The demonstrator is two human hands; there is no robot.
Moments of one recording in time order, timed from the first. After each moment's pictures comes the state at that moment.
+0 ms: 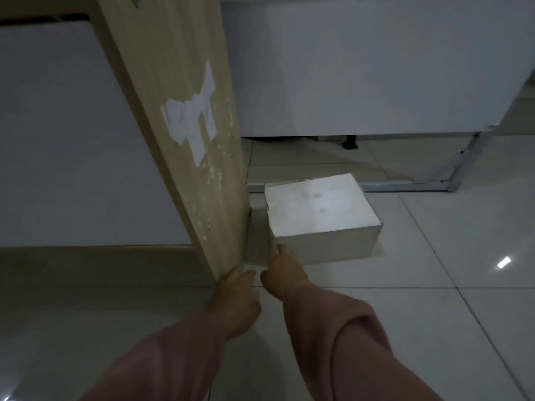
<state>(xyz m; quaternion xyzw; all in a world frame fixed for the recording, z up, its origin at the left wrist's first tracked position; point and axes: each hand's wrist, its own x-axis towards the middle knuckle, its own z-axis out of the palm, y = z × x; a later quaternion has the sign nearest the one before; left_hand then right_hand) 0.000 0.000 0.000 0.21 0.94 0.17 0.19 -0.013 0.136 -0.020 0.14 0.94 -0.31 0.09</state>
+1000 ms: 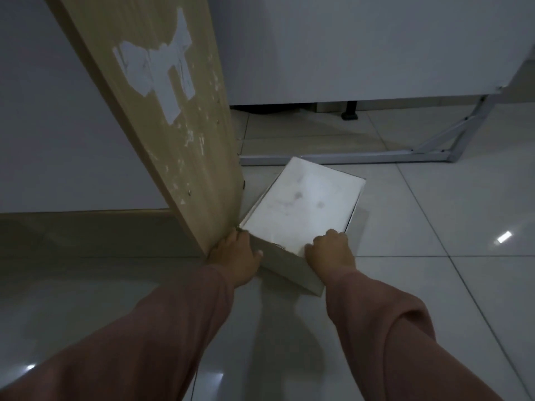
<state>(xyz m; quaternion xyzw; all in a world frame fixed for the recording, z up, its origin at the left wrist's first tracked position) -0.008 0.041 -0.014 0.15 0.96 0.12 0.18 0.053 0.215 -0.041 0.22 0.96 -0.17 0.02</state>
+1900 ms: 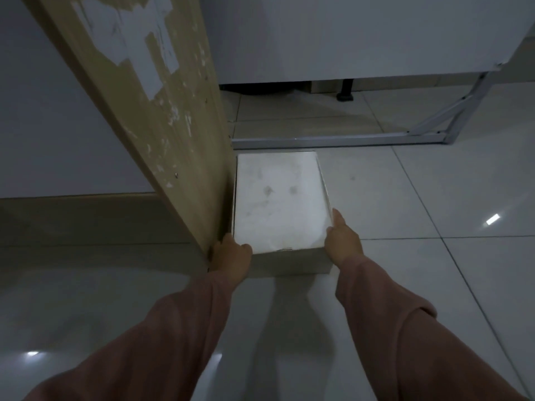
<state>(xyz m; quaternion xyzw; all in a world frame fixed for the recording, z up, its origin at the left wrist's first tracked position) 0.003 0.045 -0.057 -0.06 0.92 0.36 0.17 0.066 0.241 -0.044 0.37 0.82 -0.43 0.04</state>
